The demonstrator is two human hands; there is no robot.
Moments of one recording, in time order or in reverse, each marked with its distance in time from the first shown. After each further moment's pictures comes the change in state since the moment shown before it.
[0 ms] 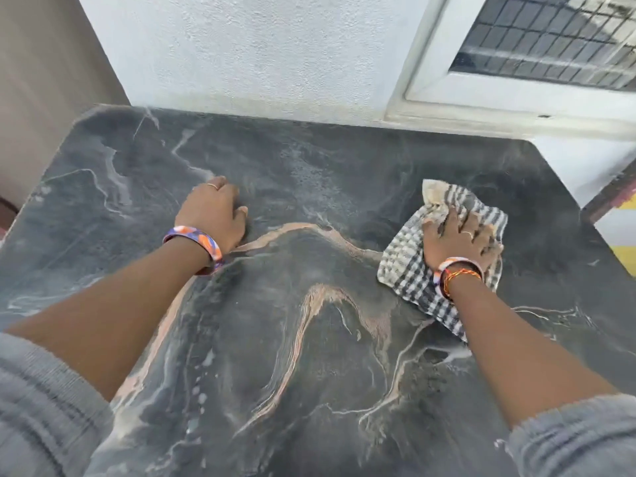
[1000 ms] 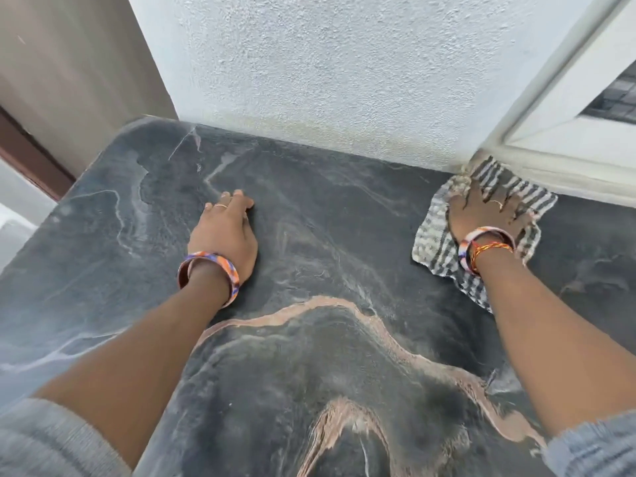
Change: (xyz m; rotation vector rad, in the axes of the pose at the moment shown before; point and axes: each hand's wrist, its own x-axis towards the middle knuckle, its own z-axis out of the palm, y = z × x) left_hand 0.063 -0.014 0.025 -0.117 0.151 -0.361; right_hand 0.140 -0.145 -0.013 -0.089 0.029 -0.234
